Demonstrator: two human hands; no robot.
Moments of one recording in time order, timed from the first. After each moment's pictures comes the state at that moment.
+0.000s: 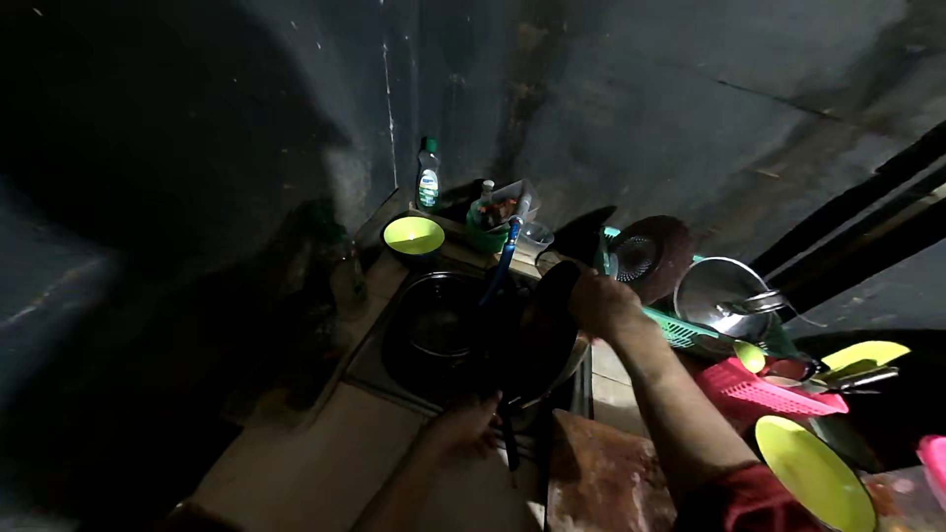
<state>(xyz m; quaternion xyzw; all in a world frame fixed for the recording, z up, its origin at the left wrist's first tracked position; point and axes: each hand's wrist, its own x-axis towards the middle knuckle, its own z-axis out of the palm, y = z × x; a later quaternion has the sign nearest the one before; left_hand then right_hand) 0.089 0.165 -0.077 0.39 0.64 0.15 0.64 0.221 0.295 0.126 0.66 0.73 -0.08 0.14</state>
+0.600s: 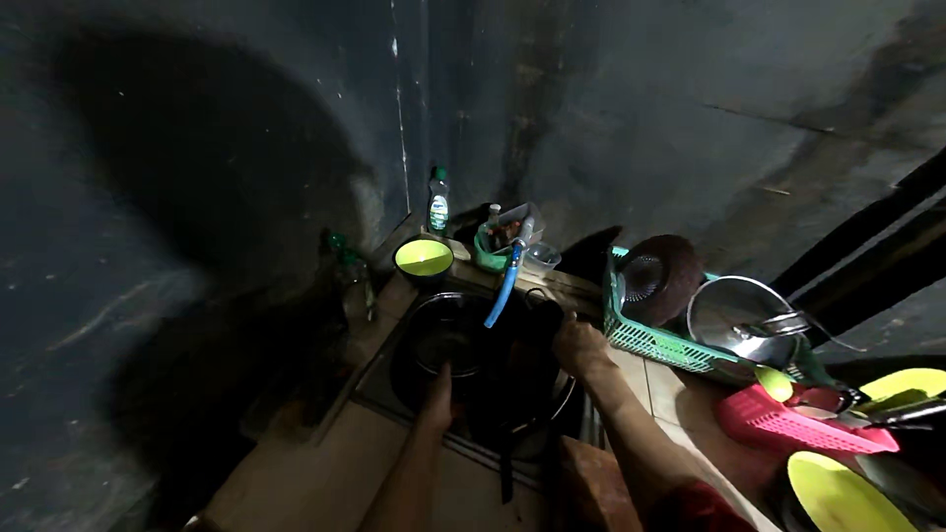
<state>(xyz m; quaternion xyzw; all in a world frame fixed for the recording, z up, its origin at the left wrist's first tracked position) 0.060 0.215 -0.111 -0.01 0.68 0.52 0.51 0.231 0.322 0.035 0.67 0.73 -0.12 0.07</state>
